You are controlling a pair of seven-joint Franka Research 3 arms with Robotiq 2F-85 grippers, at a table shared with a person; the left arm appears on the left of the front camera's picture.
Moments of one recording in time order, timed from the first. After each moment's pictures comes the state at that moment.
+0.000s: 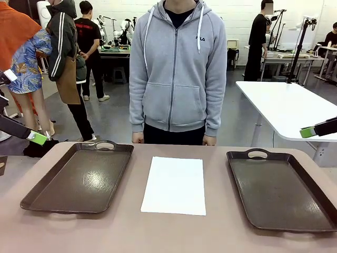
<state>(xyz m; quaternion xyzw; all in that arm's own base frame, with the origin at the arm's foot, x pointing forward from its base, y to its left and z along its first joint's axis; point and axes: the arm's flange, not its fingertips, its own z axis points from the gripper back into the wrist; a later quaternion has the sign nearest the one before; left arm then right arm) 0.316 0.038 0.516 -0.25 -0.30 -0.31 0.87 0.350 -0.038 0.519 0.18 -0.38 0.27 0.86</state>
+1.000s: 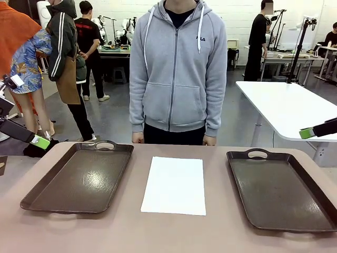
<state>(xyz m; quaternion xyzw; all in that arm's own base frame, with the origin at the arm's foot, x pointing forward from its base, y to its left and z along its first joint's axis) 0.321 0.032 0.507 -0.24 -0.28 -0.31 0.88 0.353 -0.038 0.516 0.18 -0.38 0.27 0.87</state>
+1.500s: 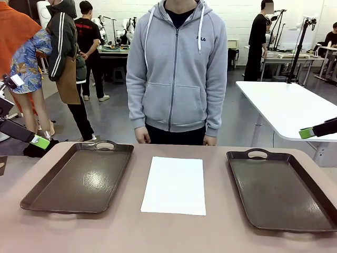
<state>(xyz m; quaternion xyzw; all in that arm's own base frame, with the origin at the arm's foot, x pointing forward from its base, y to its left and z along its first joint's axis) 0.320 0.032 0.508 -0.24 -0.28 -0.31 0.88 0.353 -0.037 0.516 0.18 -0.38 0.27 0.87</state>
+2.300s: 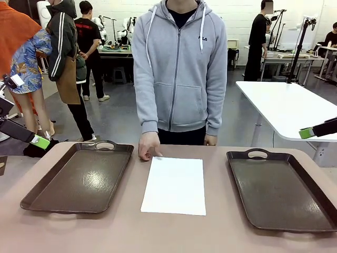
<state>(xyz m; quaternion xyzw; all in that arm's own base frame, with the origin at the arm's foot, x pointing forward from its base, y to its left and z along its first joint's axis) 0.320 0.032 0.508 -0.24 -0.28 -0.31 0.88 0.353 -0.037 0.516 0.18 -0.38 0.27 0.87</state>
